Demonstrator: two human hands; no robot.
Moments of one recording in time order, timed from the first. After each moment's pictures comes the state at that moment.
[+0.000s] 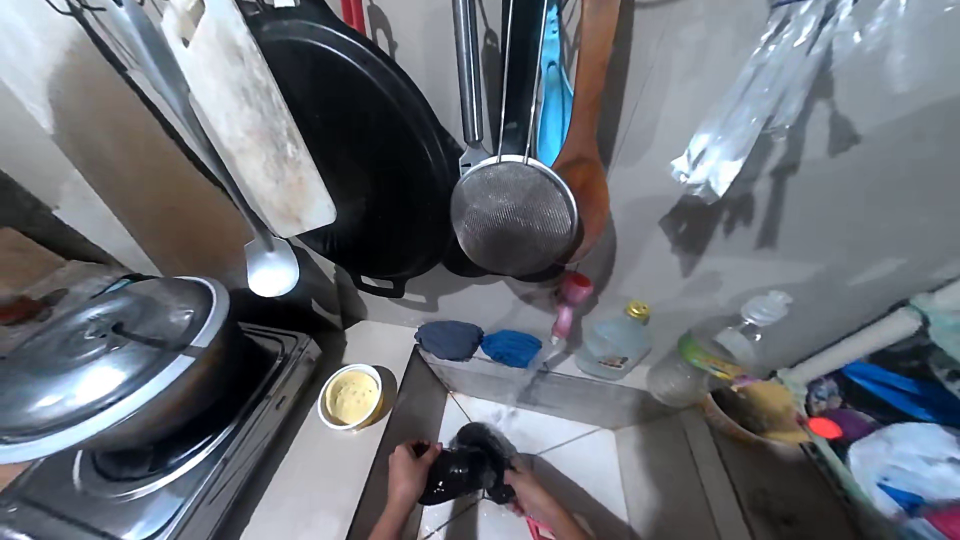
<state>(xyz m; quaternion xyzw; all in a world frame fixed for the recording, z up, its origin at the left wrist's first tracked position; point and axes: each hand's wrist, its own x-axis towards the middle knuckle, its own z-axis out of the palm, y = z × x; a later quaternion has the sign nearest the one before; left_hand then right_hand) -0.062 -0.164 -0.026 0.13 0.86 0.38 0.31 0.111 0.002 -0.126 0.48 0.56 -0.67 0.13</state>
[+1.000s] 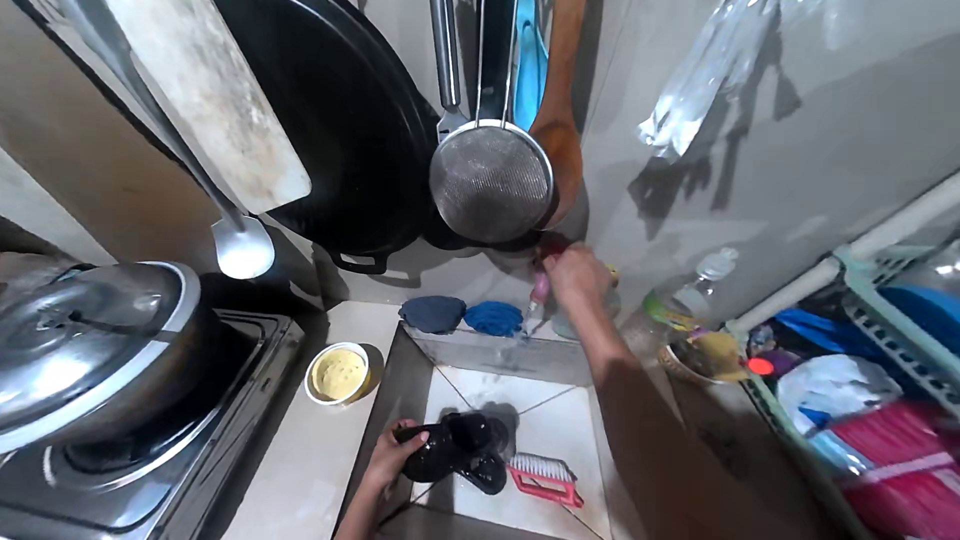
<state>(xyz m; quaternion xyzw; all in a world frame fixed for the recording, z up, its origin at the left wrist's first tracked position) -0.053 -0.200 -0.025 0.09 0.70 0.57 0.42 0.050 0.110 0.217 0.57 0.79 -0.20 -0.13</state>
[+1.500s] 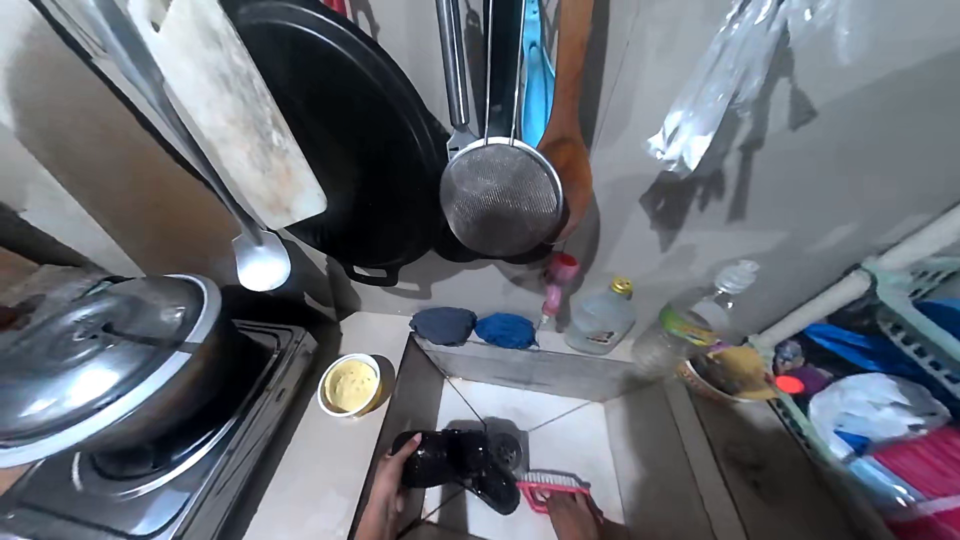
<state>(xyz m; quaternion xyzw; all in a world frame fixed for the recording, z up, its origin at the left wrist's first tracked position) -0.053 -0.196 -0.033 -0.13 0.63 0.66 0.39 0.221 -0.034 -0.141 0.34 0.88 -0.18 0.28</state>
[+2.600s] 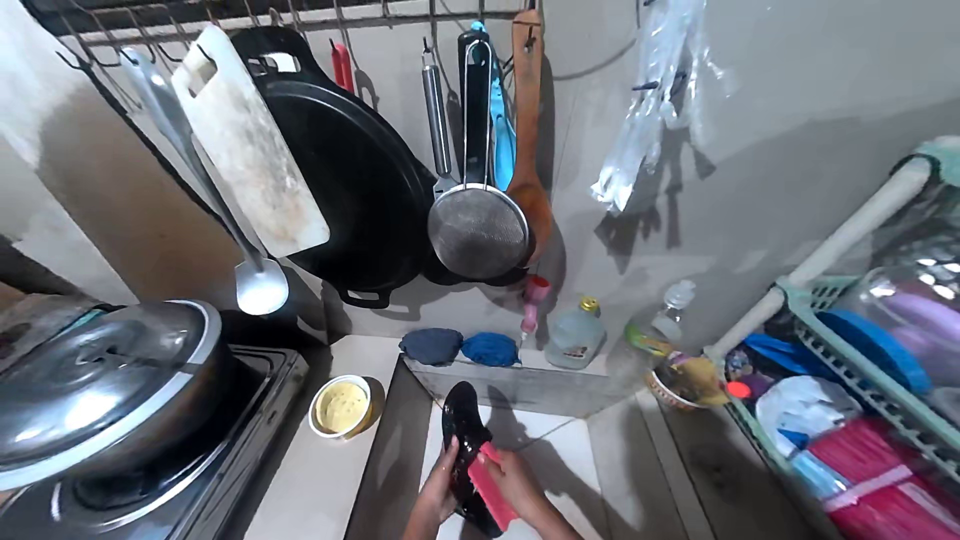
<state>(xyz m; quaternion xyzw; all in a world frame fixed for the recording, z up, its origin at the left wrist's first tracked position) 0.001 -0.137 -0.017 0.04 0.49 0.68 0.55 0.121 -0.031 0.021 0.38 0.79 -0.48 0.08</state>
